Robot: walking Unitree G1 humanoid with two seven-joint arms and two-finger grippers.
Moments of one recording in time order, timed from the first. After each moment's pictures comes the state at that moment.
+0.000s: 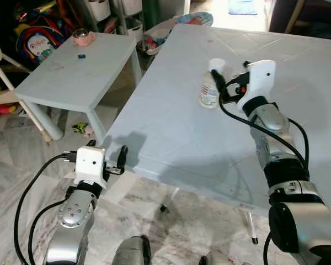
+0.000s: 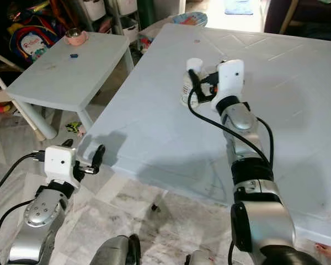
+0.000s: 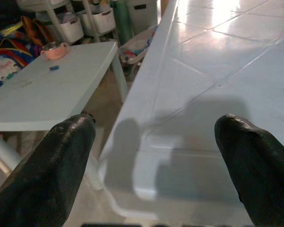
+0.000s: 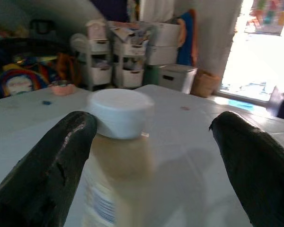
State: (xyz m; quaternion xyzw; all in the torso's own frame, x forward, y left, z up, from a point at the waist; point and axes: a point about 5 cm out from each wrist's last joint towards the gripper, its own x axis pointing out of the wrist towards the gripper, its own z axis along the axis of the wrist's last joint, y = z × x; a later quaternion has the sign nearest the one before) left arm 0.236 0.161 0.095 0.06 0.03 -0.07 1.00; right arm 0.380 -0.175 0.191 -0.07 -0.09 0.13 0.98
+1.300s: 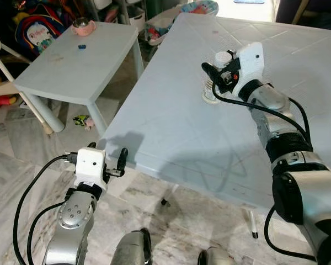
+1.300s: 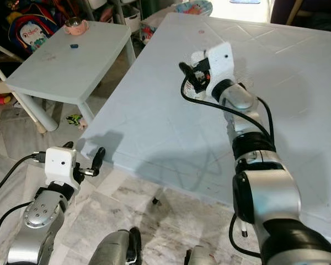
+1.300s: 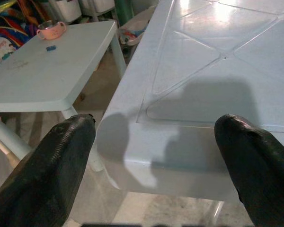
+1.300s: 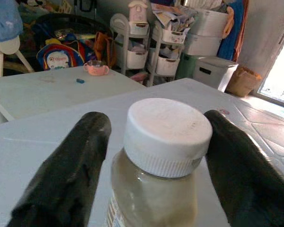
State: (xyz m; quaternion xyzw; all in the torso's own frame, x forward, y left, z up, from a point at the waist) left arm 0.232 0.160 0.093 0.06 0.05 -0.08 0.99; right arm 0.403 -0.168 0.215 -0.12 -0.07 0.20 0.97
